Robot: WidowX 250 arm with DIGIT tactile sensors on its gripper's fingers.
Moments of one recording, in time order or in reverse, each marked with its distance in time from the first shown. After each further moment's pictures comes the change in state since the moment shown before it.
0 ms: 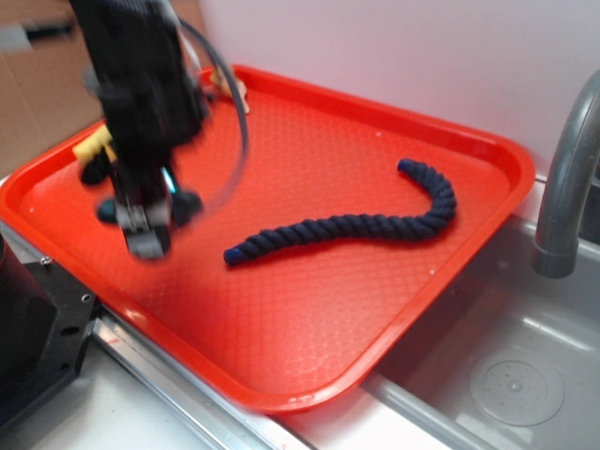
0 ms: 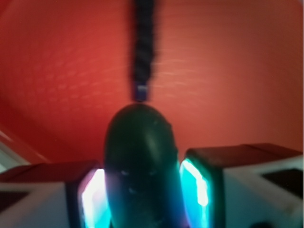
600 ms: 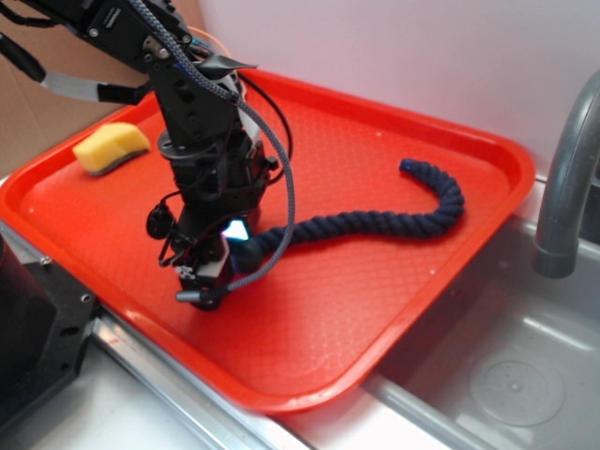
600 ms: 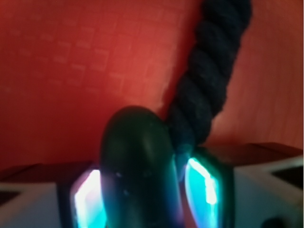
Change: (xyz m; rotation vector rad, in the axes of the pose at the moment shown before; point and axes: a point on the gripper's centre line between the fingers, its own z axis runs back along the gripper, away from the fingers) arm 0.031 -0.031 -0.076 -0.023 0.001 -0.475
